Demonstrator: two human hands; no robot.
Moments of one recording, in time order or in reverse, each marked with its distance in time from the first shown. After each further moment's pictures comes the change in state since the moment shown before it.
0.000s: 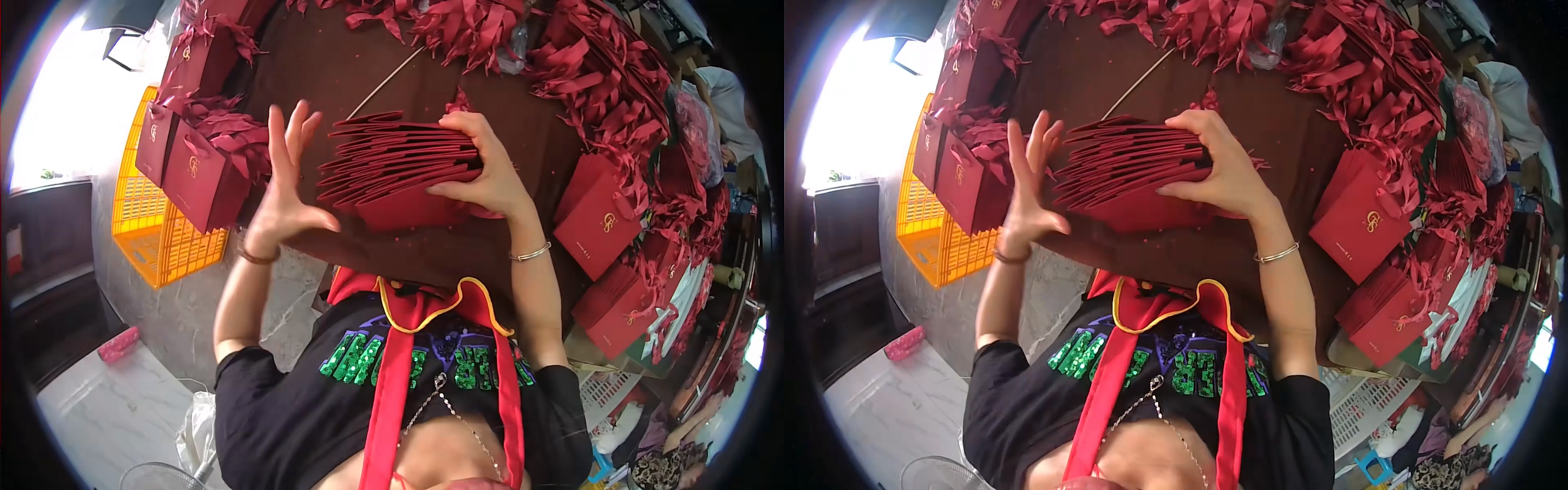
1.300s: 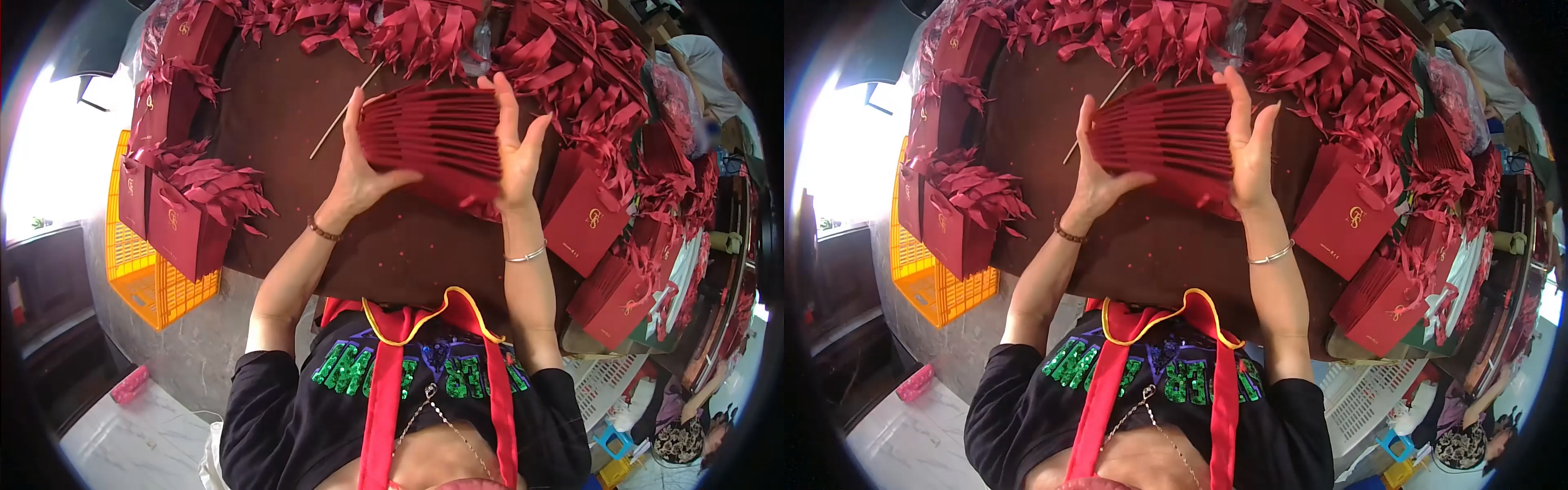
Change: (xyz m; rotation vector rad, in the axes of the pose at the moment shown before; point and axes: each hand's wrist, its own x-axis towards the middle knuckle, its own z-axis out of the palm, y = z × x) left_hand 0.076 -0.048 0.104 -0.260 0.103 -0.039; right_hand 0.008 0.011 -0.027 0.710 0.499 0.258
